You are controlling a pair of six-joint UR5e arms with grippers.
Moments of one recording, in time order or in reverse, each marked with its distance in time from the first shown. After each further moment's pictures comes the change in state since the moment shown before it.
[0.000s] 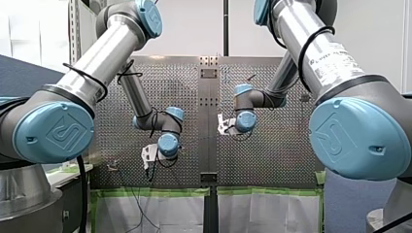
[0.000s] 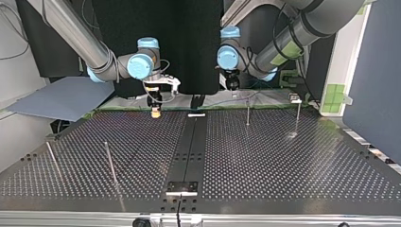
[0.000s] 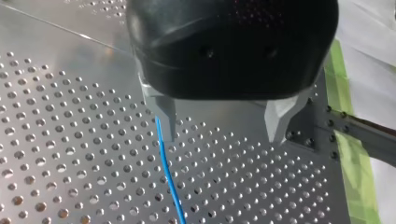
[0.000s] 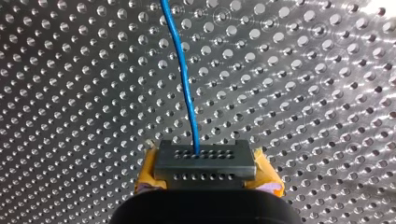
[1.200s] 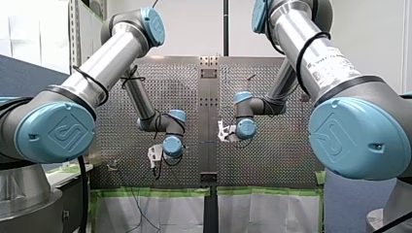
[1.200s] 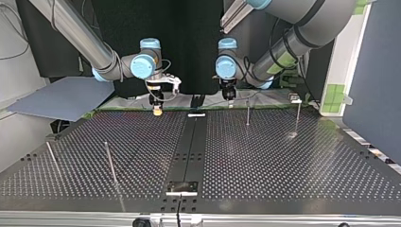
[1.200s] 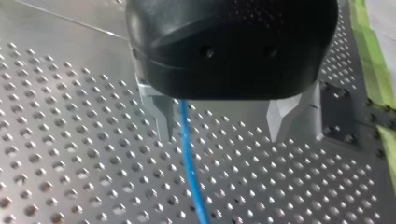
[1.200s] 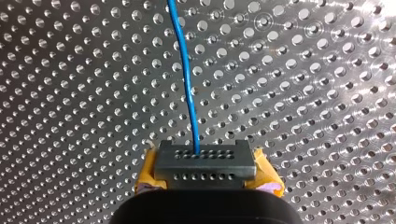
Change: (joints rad) left arm 0.020 -0.083 0.113 0.042 0.029 0.009; right arm -0.003 0.050 0.000 -0.039 -0.007 -0.001
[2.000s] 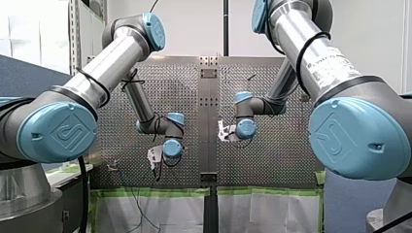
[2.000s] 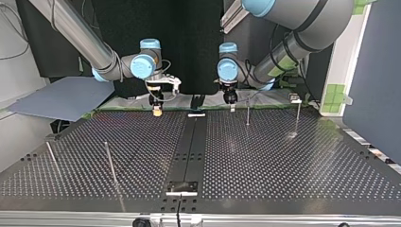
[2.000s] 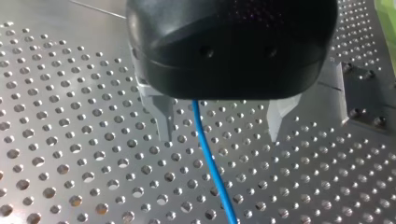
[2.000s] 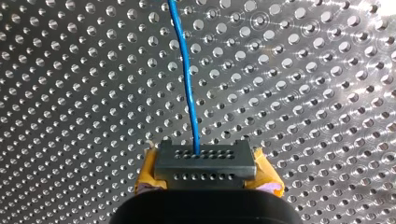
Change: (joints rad) left arm 0.021 -0.016 0.019 0.060 0.004 0.002; right arm 0.000 0.000 -0.001 -0.009 0.000 -0.003
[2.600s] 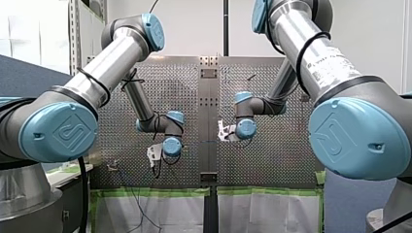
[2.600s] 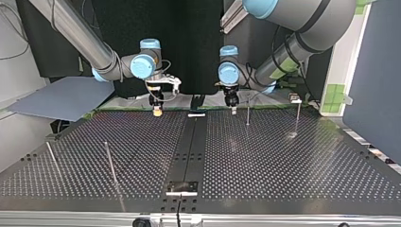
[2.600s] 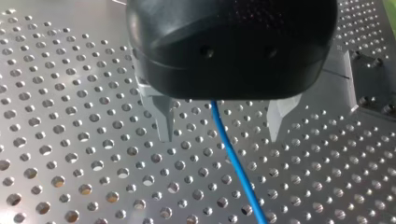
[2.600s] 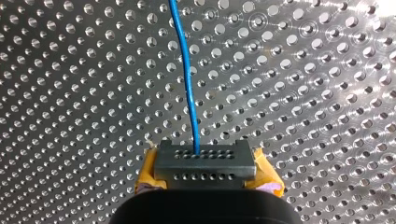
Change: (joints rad) left arm 0.013 0.001 0.025 -0.030 0.000 0.013; right arm 0.000 0.000 0.000 -0.001 -0.002 -0.001
